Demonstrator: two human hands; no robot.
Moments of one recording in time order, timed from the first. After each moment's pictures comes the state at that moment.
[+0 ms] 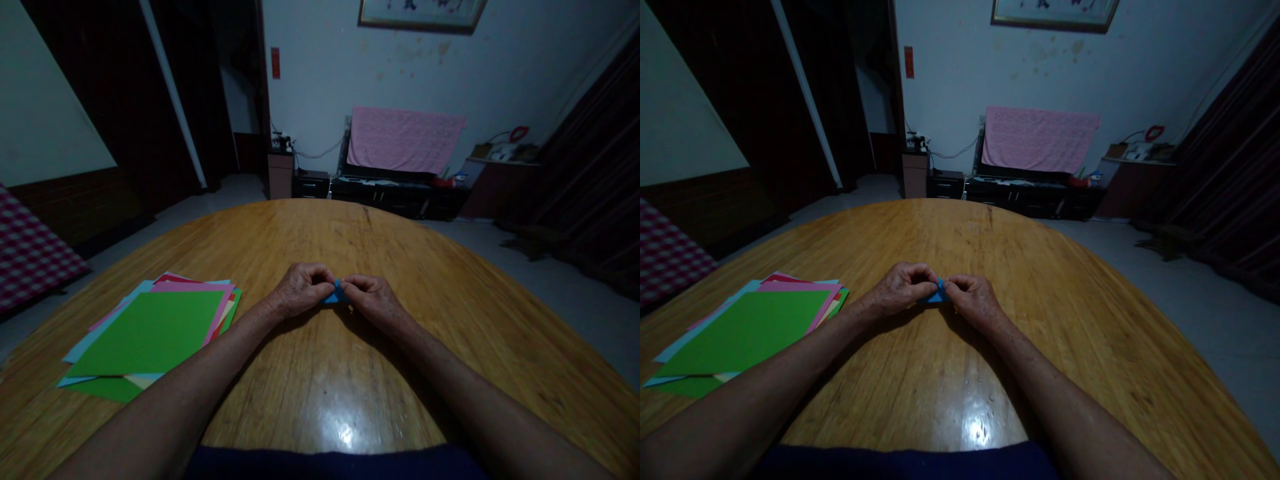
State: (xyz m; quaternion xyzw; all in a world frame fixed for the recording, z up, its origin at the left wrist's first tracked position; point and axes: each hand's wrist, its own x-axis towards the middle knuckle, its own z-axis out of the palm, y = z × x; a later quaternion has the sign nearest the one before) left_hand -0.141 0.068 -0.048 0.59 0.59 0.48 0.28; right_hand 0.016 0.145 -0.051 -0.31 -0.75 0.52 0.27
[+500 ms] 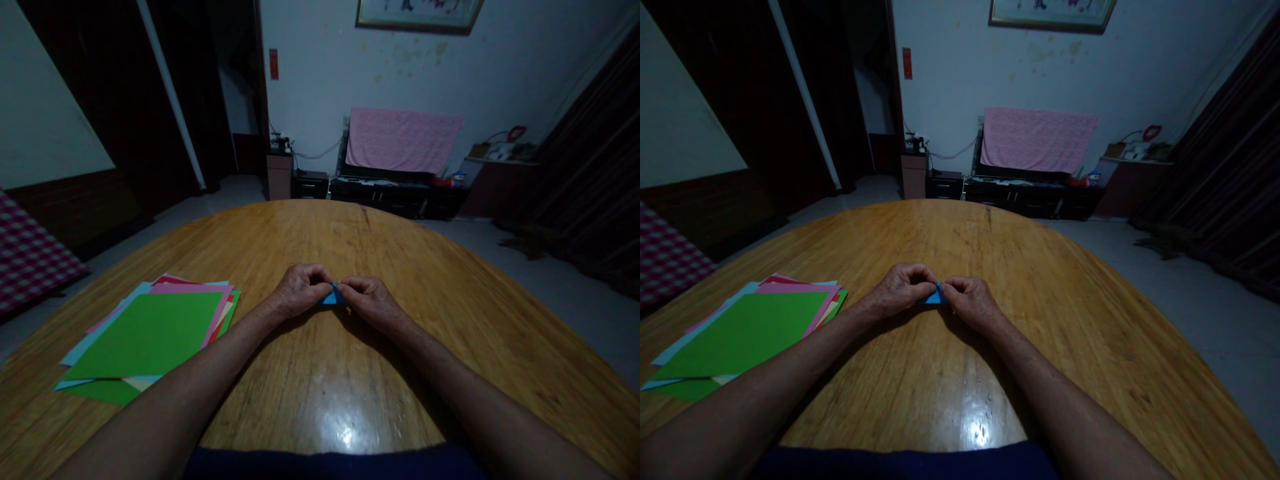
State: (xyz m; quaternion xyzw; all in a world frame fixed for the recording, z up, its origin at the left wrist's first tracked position) left_hand -0.138 0.070 -0.050 0.56 0.59 0.50 0.30; right_hand 0.017 0.145 -0.049 -0.29 -0.76 0.53 0.24
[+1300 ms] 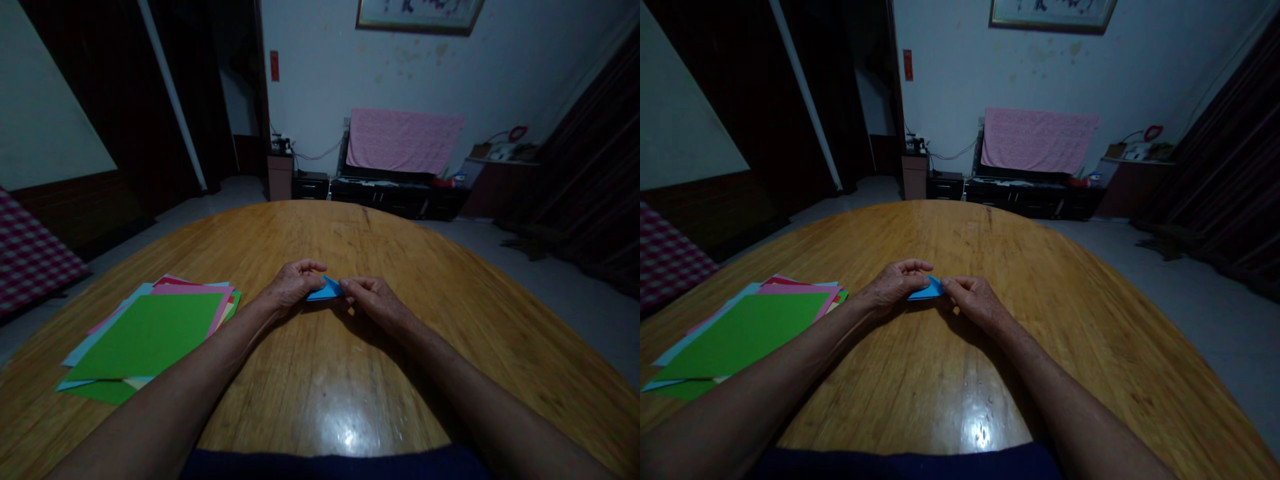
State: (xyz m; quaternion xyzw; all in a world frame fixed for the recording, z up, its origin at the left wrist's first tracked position) left_hand -0.142 0.070 -0.041 0.36 0.58 0.58 0.45; right_hand 0.023 0.147 -0.039 -0.27 -0.76 0.55 0.21
